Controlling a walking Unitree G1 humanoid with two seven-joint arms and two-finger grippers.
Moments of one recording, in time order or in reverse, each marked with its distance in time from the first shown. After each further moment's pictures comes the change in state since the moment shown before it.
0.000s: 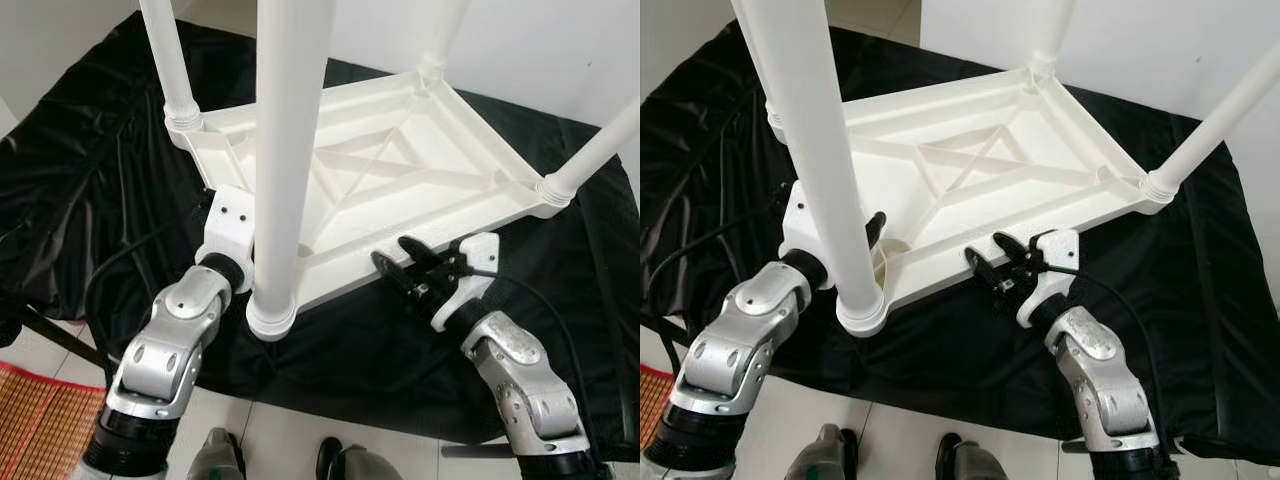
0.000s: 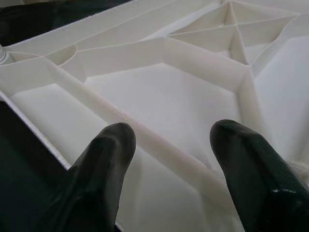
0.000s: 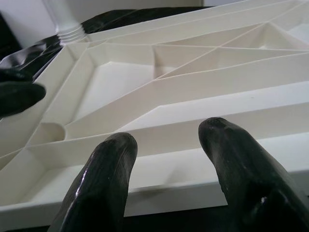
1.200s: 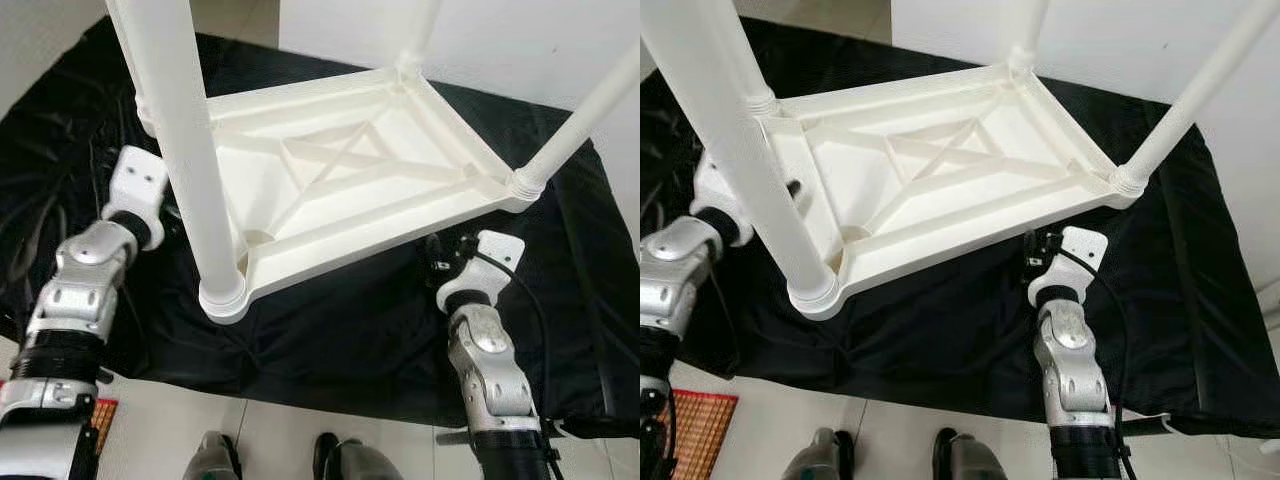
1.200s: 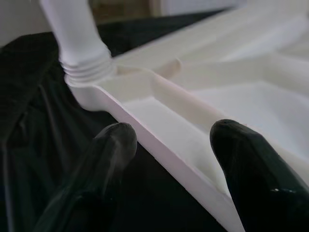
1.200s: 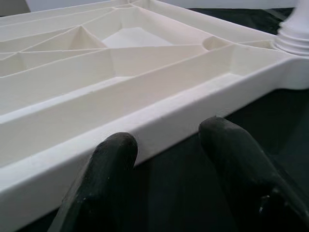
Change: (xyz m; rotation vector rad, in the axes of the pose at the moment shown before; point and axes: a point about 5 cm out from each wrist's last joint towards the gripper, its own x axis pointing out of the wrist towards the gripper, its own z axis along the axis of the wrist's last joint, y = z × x) left arm 0.015 0.125 0.005 0.064 -0.082 0.147; right arm 0.019 -0.029 -0.018 -0.042 0.001 -0.598
